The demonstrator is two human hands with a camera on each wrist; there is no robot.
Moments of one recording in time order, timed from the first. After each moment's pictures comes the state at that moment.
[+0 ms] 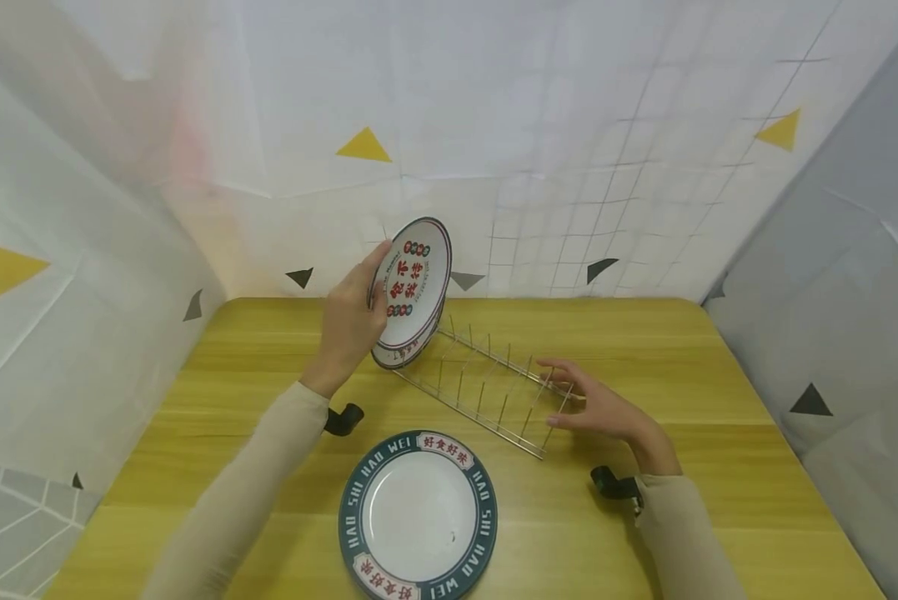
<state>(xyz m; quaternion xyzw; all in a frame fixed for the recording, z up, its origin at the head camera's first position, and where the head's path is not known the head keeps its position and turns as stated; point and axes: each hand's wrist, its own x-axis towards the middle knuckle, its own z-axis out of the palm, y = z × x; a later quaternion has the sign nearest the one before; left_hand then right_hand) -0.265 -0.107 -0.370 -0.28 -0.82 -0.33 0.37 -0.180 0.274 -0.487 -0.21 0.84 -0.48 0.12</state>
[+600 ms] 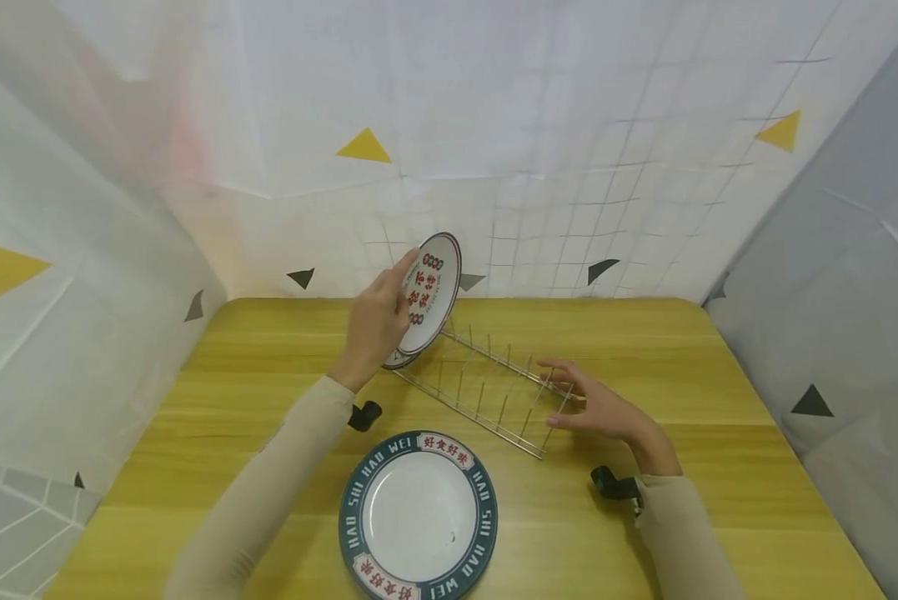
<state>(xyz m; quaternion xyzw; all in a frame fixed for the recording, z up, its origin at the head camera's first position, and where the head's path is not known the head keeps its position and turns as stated) -0.272 -0.081 -0.386 -0.26 -0.87 -0.28 0.30 -0.180 0.273 -0.486 -0.22 0.84 -0.47 0.12</state>
